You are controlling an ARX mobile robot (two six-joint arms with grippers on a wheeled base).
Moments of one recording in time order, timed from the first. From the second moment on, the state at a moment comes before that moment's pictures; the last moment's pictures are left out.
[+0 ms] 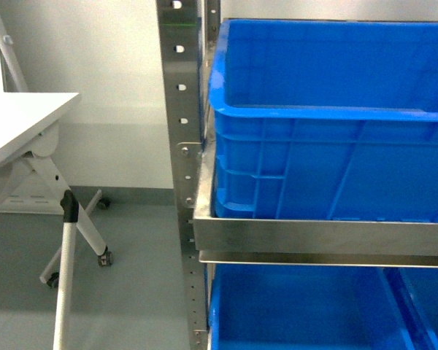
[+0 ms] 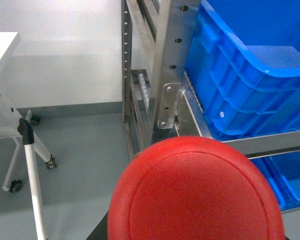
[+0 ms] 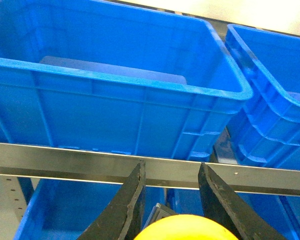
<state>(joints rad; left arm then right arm) -0.12 0.69 0.28 0.16 0.10 -0.07 0.20 0.39 0.10 0.21 0.24 -0.10</state>
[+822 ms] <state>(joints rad) -0.12 0.69 0.28 0.16 0.10 -0.07 0.20 0.39 0.10 0.21 0.24 -0.10</state>
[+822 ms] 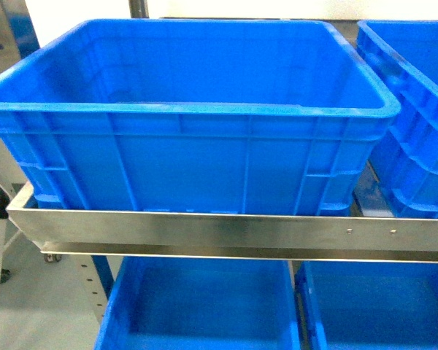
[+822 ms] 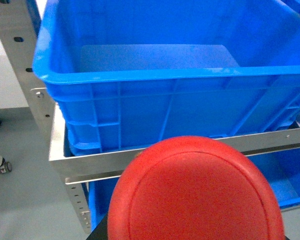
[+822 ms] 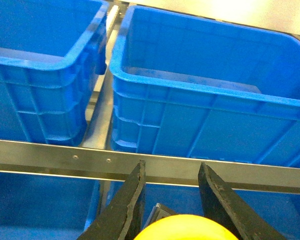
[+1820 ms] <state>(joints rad) -0.12 0.69 0.28 0.17 0.10 -0.07 0.20 0.39 0.10 0.21 0.24 -0.10</state>
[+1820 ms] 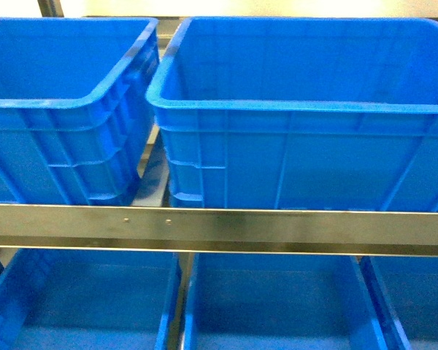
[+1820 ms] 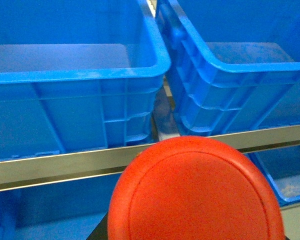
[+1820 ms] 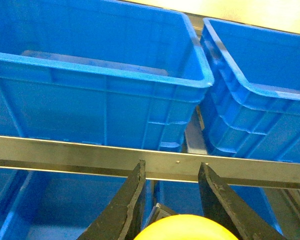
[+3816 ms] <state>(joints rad) -0.12 0.69 0.28 0.16 0.10 -0.07 0.24 0.50 0.28 0.11 0.22 -0.11</state>
